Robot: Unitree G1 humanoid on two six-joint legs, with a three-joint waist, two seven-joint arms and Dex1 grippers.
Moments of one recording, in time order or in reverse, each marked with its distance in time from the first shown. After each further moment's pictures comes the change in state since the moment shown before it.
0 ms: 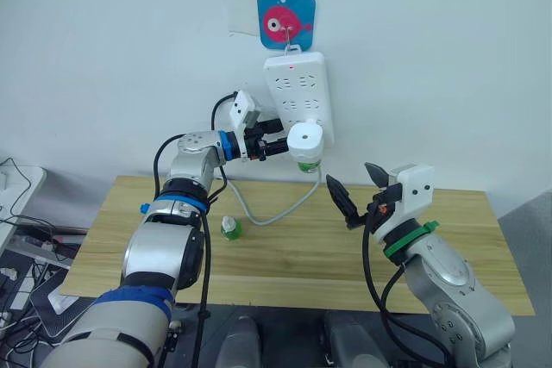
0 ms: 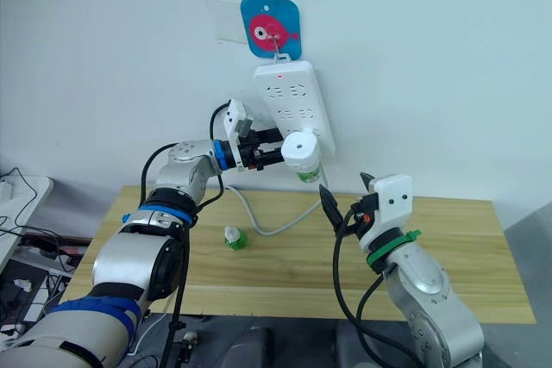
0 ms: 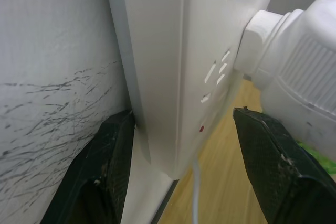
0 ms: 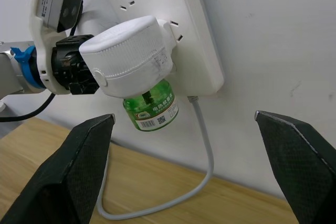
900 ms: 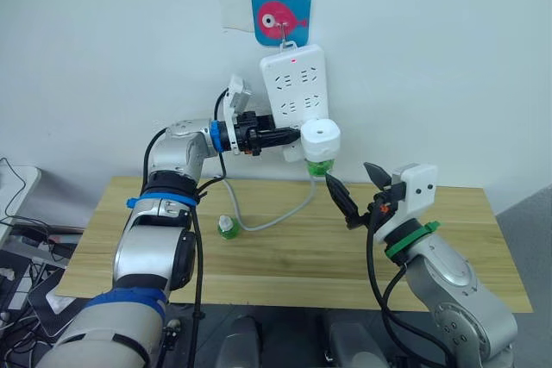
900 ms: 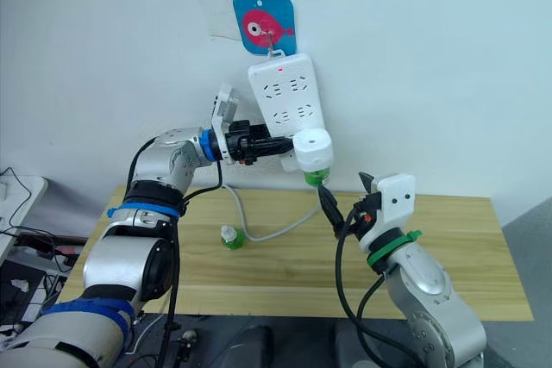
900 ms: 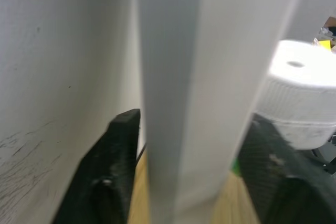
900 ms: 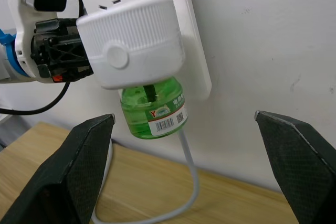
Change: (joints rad) left arm 0.037 0.045 0.030 -0.283 -0.077 0.367 -0.138; right arm -0.012 0.022 -0.012 -0.016 0.049 0.017 -0.015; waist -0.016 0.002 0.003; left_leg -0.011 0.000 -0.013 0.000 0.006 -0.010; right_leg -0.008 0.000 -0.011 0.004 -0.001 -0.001
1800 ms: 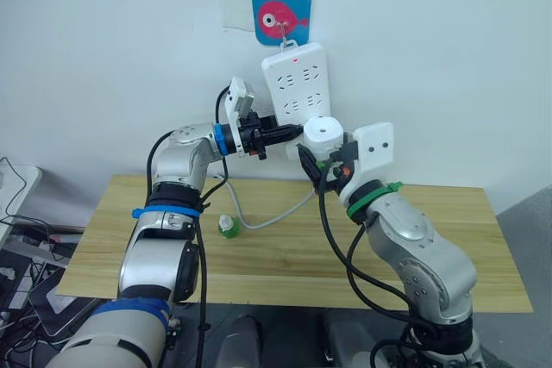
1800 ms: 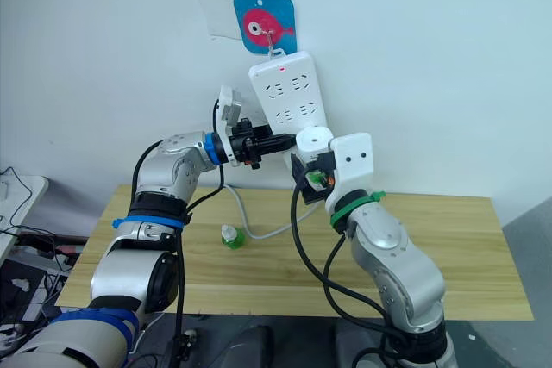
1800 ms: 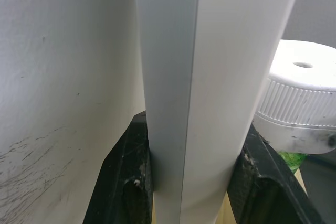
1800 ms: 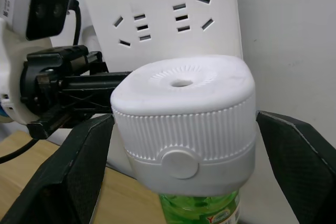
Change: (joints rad) left arm 0.072 -0.034 0.011 -0.128 -0.004 -0.016 0.116; right arm -0.346 0.093 0.134 0.135 -0.155 0.170 -0.170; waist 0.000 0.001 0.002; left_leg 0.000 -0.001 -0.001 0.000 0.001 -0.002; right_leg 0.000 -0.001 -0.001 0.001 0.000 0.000
